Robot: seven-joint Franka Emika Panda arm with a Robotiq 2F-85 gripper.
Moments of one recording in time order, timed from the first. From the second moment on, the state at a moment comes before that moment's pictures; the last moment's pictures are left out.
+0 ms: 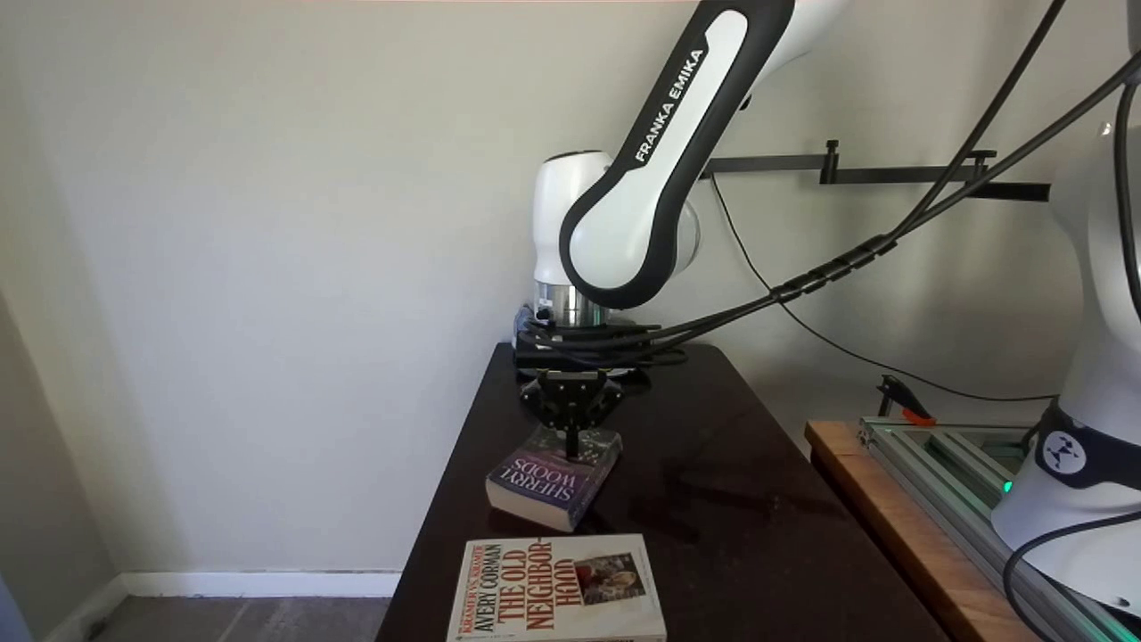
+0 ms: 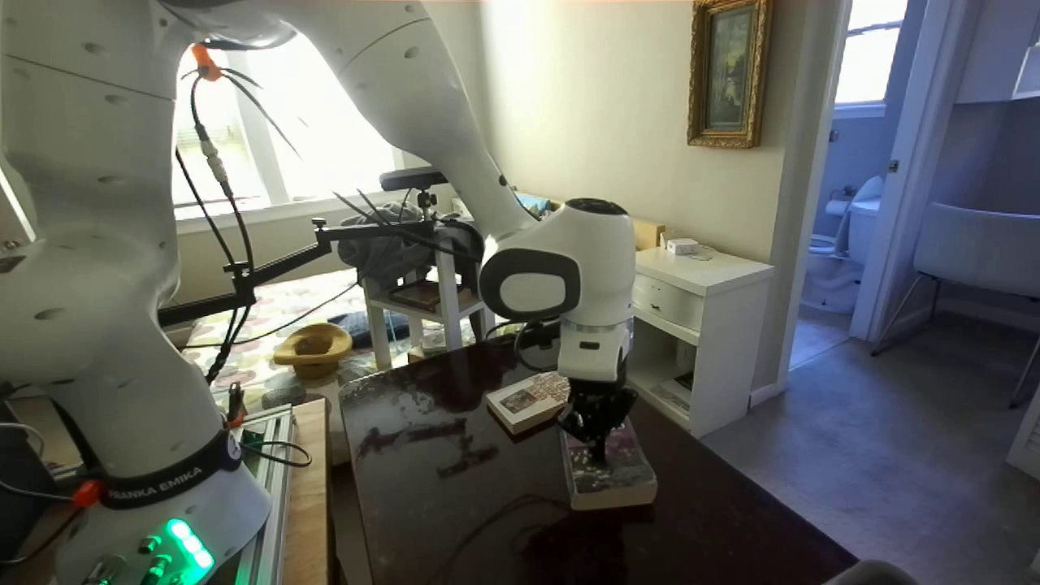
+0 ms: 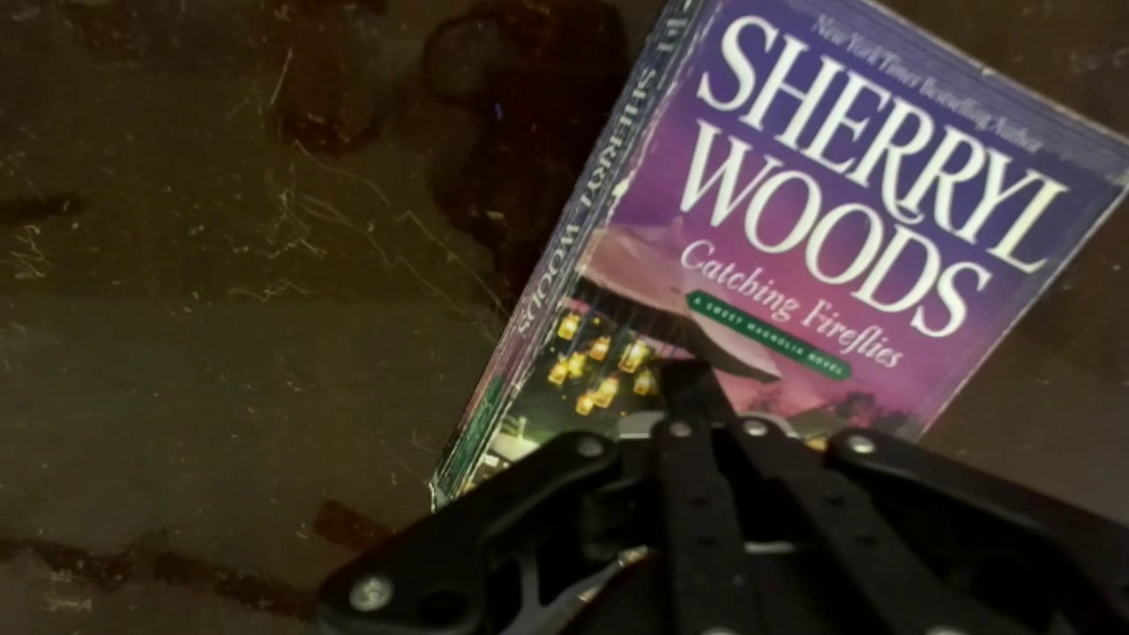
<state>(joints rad) -0.01 0.37 -0.22 -2.32 0.20 2.70 1.08</state>
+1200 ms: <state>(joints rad) 0.04 0.38 -0.27 -2.33 0.20 2.69 1.82</state>
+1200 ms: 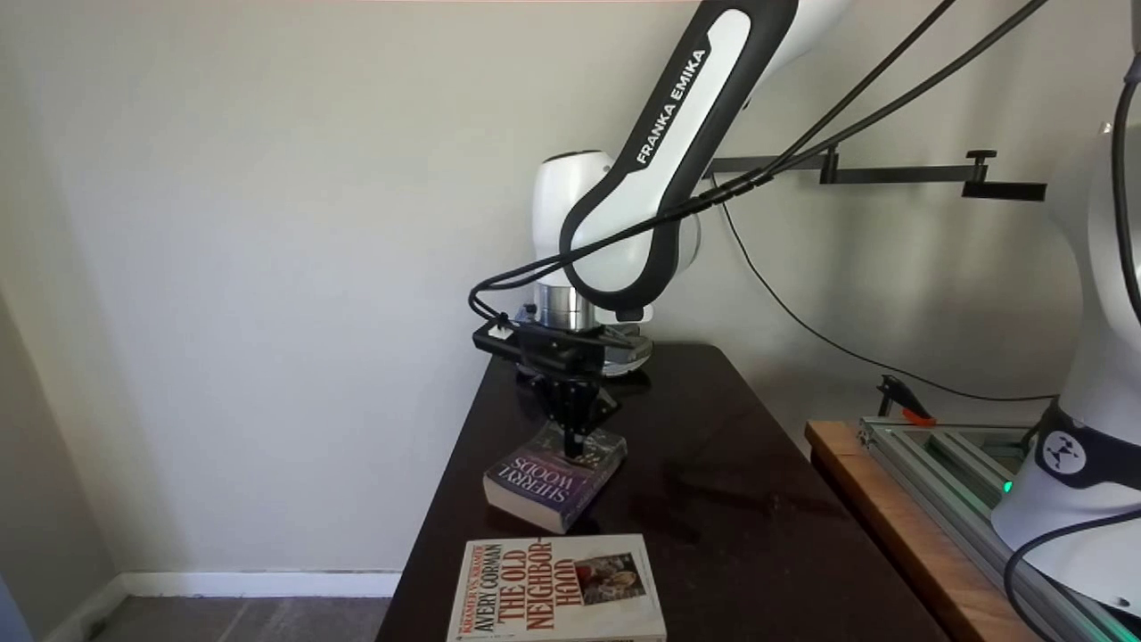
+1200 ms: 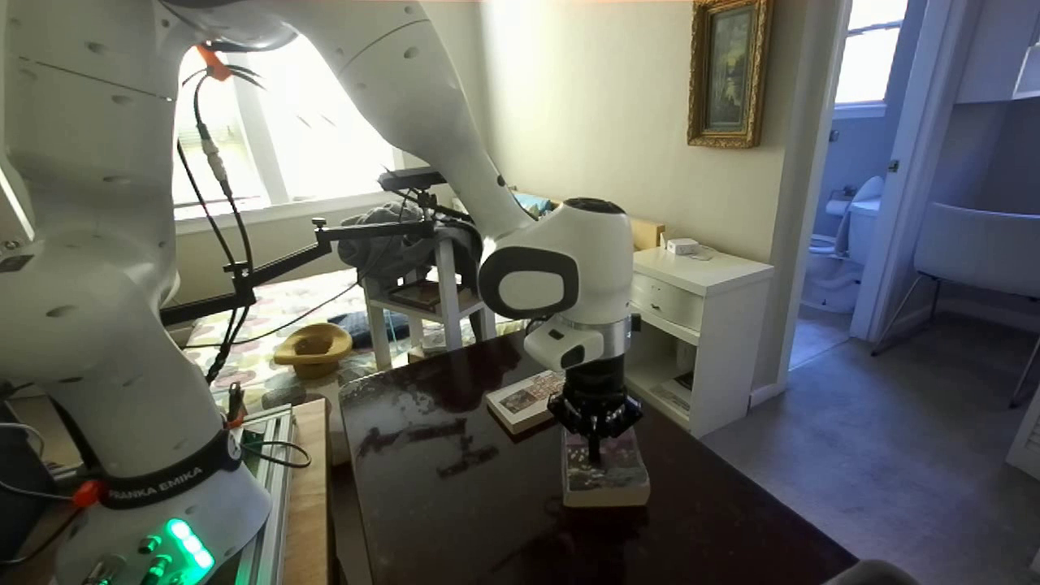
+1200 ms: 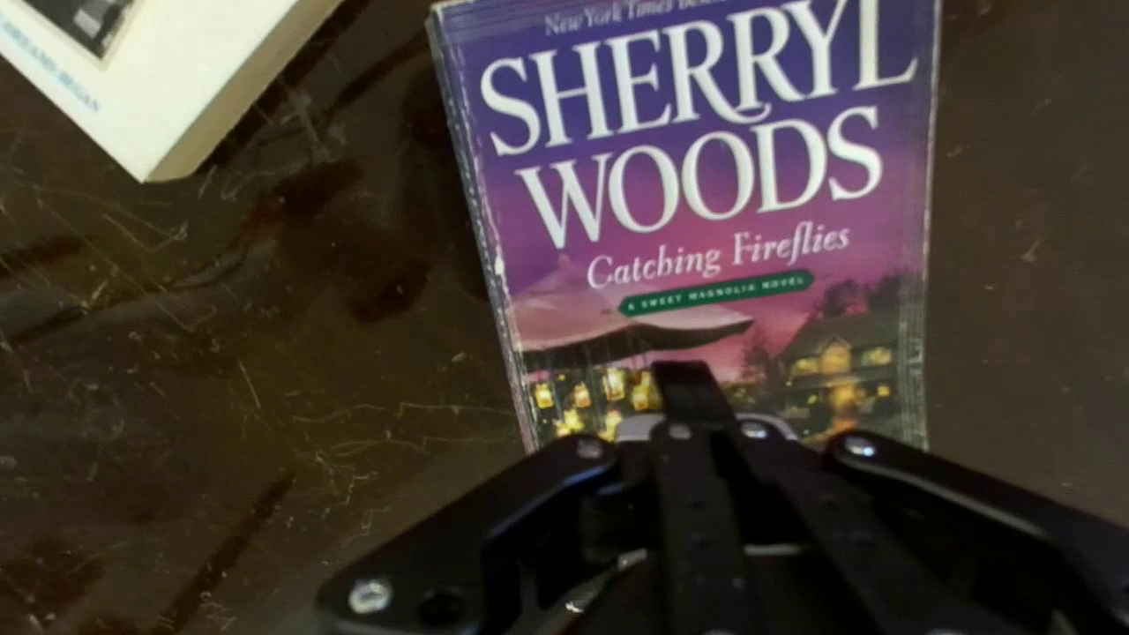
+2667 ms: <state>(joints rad) 0.03 0.38 -0.24 -2.32 0.22 2.70 2.23</state>
